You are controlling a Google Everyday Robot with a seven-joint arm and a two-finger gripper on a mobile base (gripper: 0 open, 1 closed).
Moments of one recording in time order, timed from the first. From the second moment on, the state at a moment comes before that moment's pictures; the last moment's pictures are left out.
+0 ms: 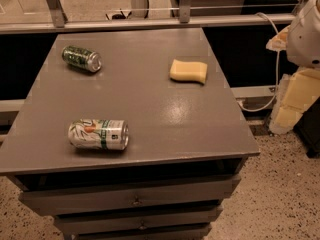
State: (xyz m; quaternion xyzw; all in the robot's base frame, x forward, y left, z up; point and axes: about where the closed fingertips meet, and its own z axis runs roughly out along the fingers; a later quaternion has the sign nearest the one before) arm 0.438 -0.217 0.976 -0.60 0.78 -0.03 0.16
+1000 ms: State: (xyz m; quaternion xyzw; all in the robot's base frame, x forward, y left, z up) arm 0.536 -0.139 0.941 -0.60 0.78 -0.03 0.18
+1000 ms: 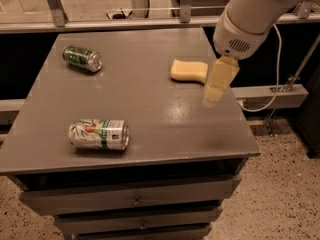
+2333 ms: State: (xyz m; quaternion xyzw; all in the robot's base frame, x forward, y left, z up) arm 0.631 0.016 0.933 -0.58 0.77 0.04 0.26
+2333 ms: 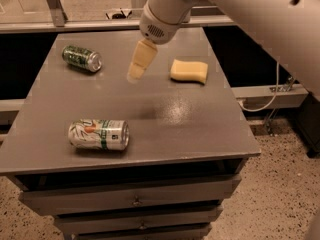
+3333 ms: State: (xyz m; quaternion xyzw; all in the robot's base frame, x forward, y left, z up) arm 0.729 0.140 0.920 -0.52 0.79 0.13 0.30
